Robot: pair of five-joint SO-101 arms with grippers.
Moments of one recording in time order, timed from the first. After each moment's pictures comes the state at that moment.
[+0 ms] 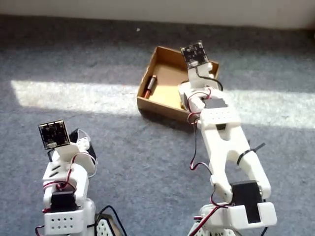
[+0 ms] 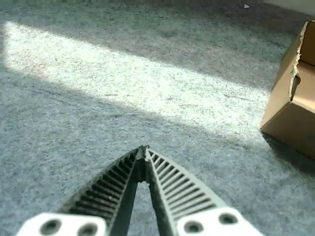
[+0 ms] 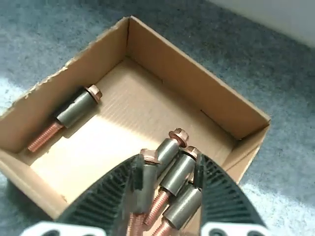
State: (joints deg) left arm -11.4 -103.8 96.0 48.6 15.1; right arm -12.0 -5.5 28.2 23.0 17.2
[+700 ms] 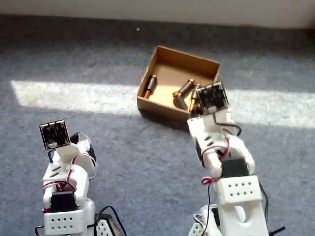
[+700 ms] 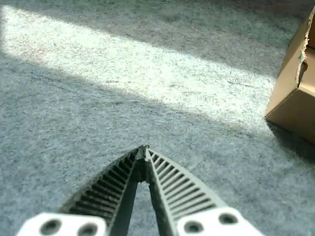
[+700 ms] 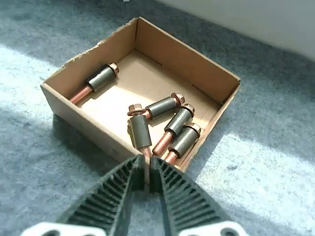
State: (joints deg) left arm -11.3 -103.7 96.0 51.2 15.1; right arm -11.7 -61.8 64.1 36.0 16.8
